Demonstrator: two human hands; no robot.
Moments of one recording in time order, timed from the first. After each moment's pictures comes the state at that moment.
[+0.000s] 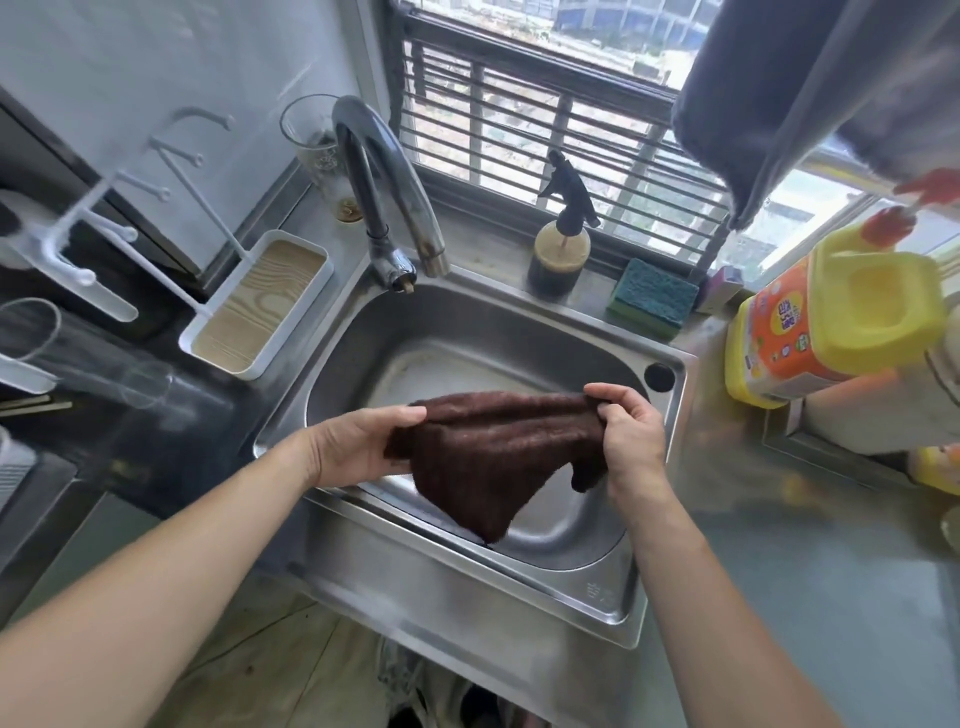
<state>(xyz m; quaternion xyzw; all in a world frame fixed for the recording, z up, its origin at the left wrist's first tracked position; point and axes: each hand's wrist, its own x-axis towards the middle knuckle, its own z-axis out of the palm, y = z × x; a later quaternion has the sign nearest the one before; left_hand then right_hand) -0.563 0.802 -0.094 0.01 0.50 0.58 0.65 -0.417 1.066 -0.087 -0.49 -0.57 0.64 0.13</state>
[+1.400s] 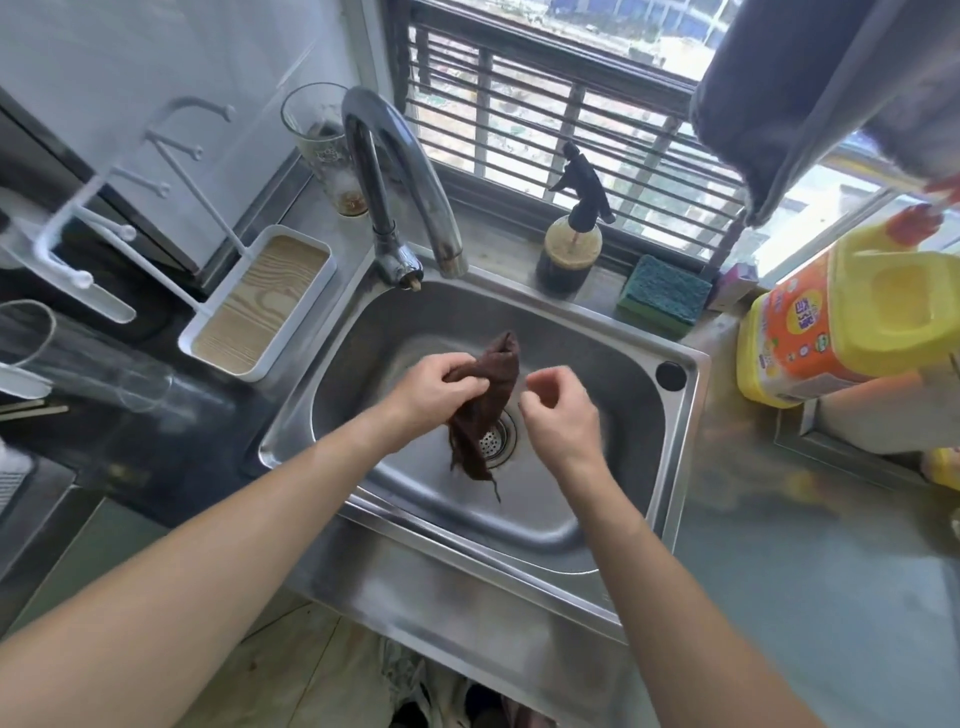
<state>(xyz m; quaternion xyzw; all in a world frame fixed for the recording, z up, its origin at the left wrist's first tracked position) -0.573 0.870 -0.087 0.15 0.75 0.51 0.39 -0.460 1.008 -0.077 -0.39 -0.75 0.53 0.03</state>
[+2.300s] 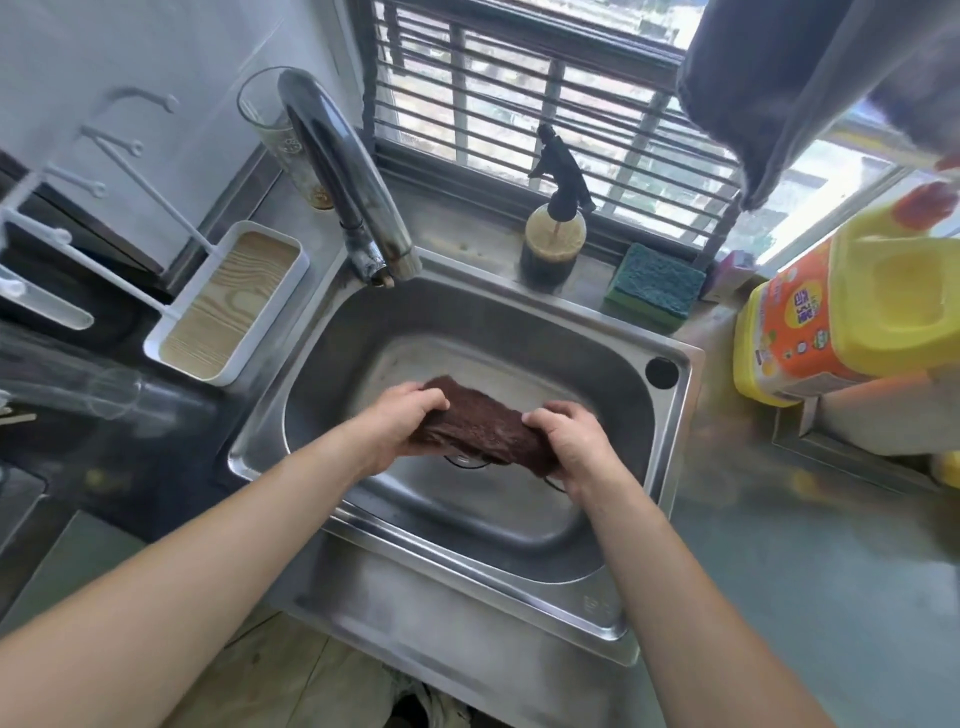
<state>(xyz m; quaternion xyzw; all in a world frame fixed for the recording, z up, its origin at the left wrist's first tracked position) -0.561 0.880 -0.106 -0.15 0.71 0.51 0.46 -0.448 1.049 -0.120 -0.53 -0.51 0.67 -0.09</state>
